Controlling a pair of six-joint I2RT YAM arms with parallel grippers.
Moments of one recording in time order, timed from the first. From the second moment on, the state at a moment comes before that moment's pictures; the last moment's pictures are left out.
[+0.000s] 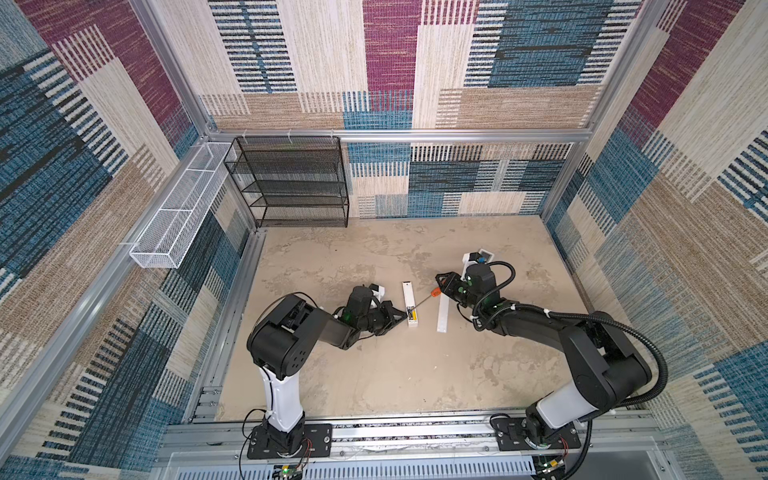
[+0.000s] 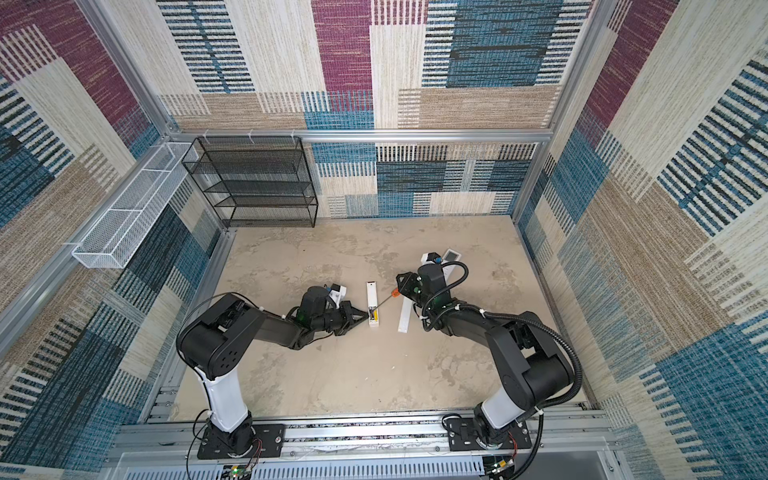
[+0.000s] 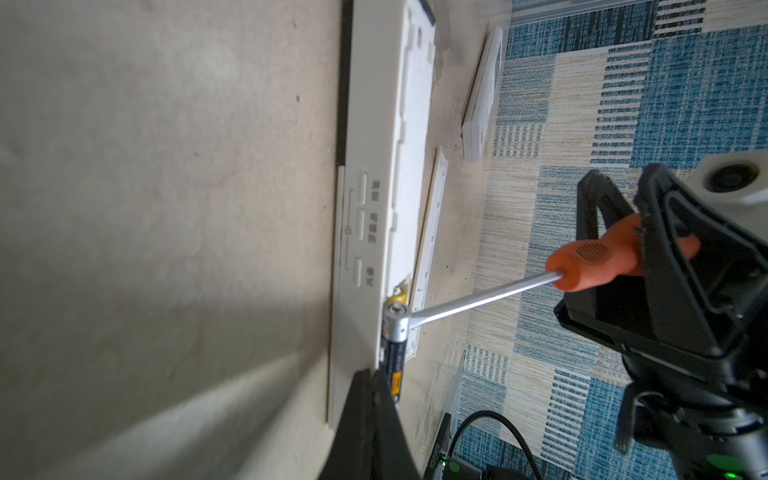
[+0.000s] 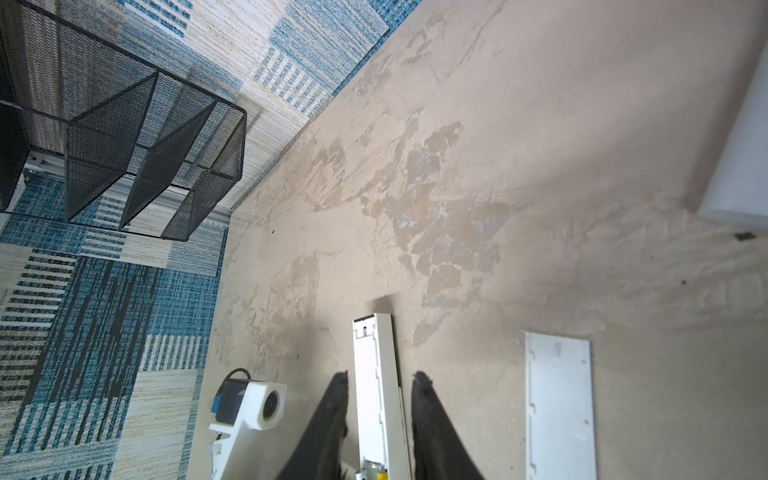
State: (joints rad) left arm -0.54 1.90 0.68 0.66 0.56 -1.13; right arm 0.43 1.57 0.72 0.37 -0.10 0.89
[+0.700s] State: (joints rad) left arm -0.53 1.88 0.67 0.57 0.54 -1.12; right arm 0.43 1.55 0.73 0.33 -0.10 0.84
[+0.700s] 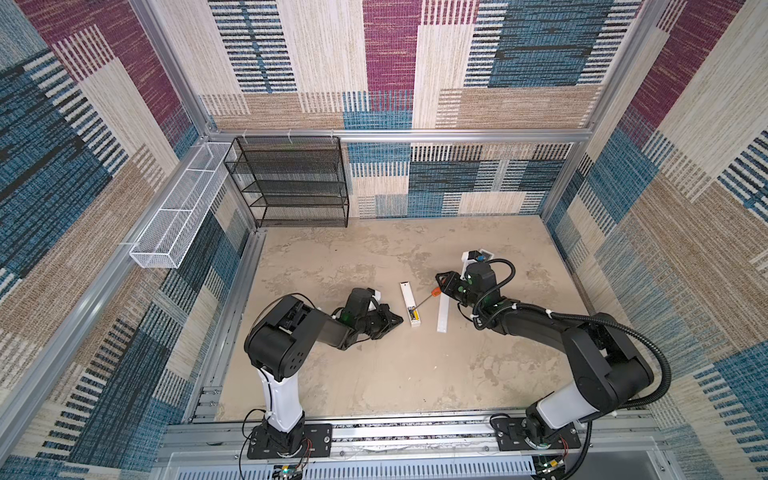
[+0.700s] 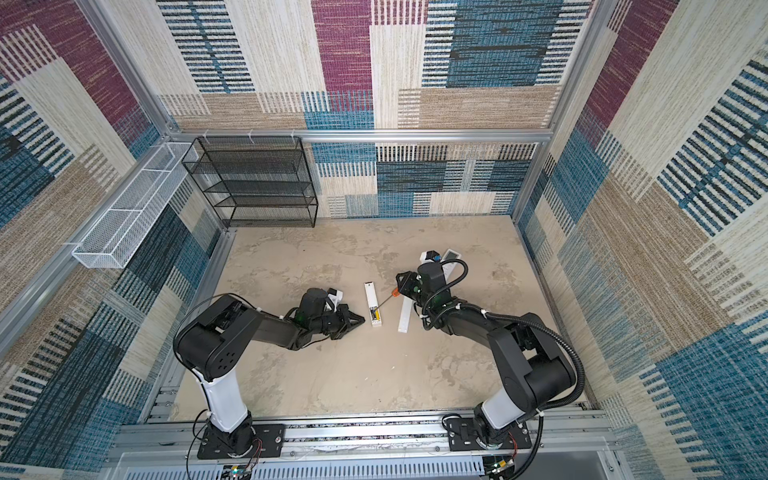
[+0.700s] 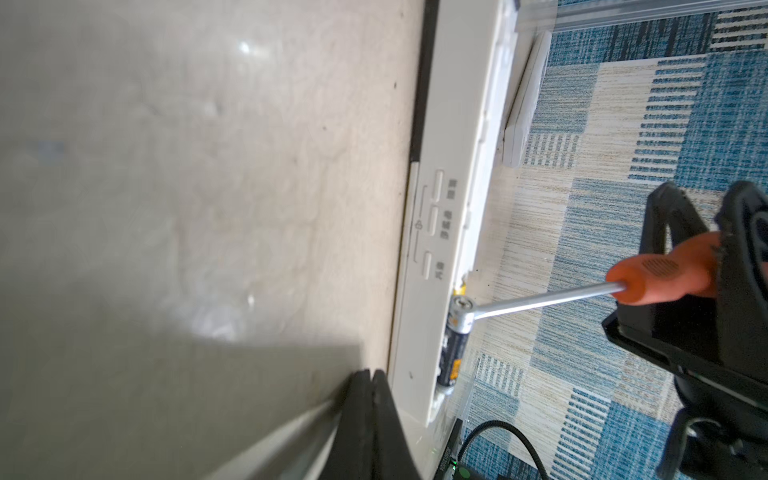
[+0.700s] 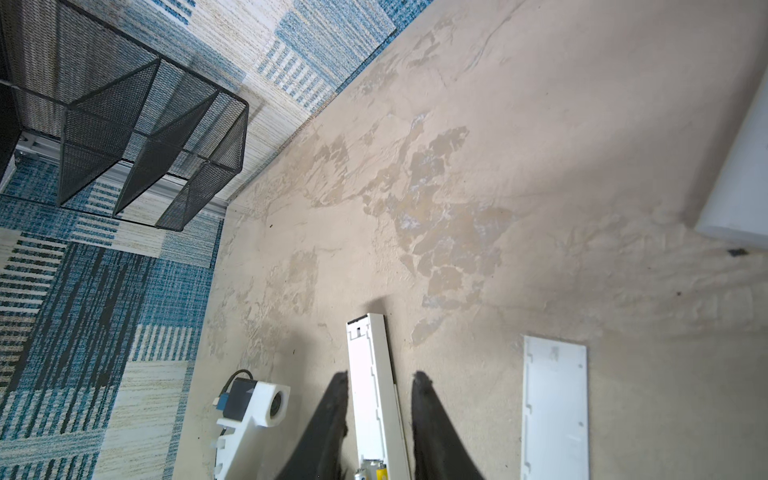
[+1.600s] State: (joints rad) left arm -0.58 1.84 0.77 0.30 0.50 -1.04; right arm 0.47 1.53 0.78 0.26 -0.09 0.77
